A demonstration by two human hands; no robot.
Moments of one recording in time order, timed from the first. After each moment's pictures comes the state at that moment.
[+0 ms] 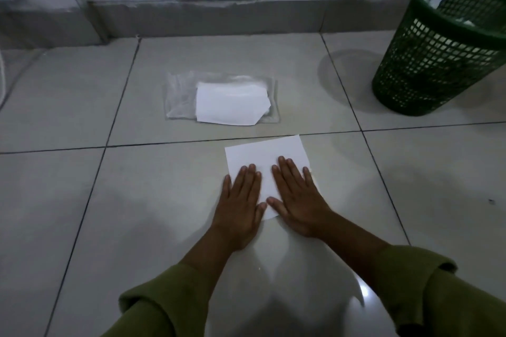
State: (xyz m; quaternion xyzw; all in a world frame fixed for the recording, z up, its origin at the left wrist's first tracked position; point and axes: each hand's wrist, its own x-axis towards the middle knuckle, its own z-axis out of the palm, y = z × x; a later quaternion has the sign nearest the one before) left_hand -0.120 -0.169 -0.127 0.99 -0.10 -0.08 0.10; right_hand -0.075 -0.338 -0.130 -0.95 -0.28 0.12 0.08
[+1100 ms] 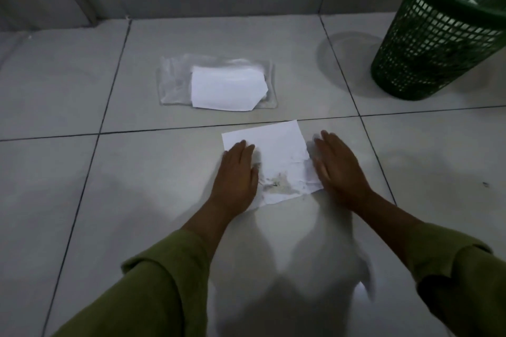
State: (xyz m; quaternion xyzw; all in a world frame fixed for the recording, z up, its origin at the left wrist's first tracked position) left_hand -0.095 -0.169 -0.111 0.96 -0.04 0.00 0.26; right_hand -0.048 -0.398 -0.108 -0.97 -0.18 0.00 0.13
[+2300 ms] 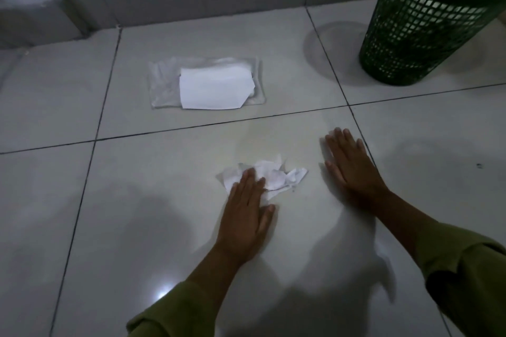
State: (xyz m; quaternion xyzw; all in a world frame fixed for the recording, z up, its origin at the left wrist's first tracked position) left_hand -0.167 -0.209 -0.124 0.95 -0.08 0.01 0.29; right_hand -0.057 -0.455 -0.126 -0.98 -0.18 0.05 0.10
